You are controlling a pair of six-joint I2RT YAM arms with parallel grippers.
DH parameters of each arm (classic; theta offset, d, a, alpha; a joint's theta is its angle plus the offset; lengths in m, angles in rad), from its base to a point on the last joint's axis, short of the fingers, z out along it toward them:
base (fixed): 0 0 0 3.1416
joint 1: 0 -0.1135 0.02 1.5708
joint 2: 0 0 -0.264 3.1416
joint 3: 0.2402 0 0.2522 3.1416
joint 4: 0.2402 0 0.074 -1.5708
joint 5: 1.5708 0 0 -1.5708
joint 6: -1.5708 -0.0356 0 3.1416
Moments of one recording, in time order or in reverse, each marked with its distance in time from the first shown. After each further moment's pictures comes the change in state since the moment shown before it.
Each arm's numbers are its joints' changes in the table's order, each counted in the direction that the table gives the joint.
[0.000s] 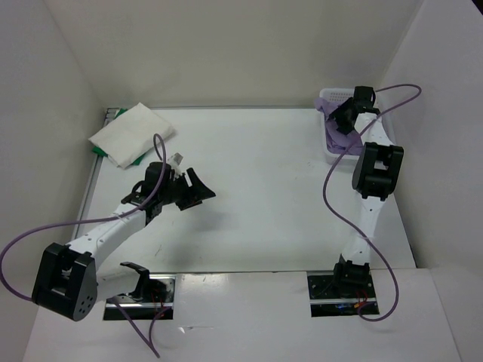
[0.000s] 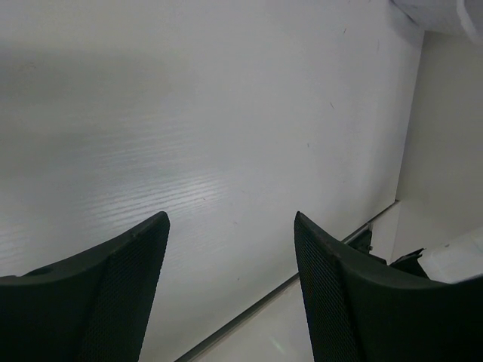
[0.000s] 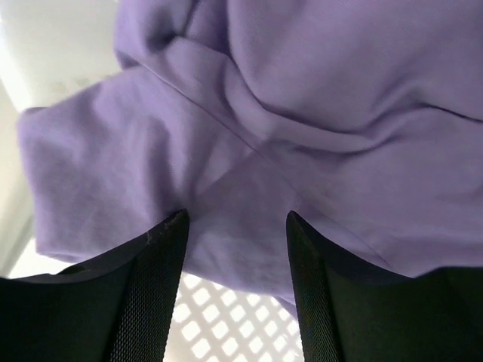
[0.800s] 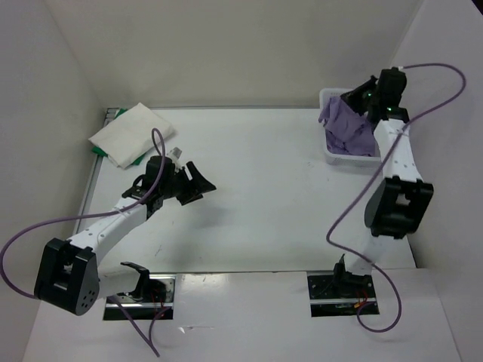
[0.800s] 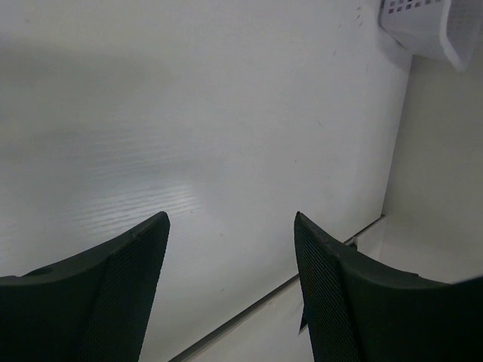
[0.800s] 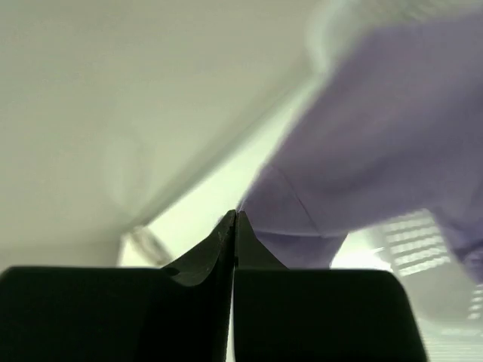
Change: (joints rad) left arm -0.003 0.026 0.057 0.030 -0.026 0.044; right arm 0.004 -0.510 -0.312 -0.121 -0.160 -0.099
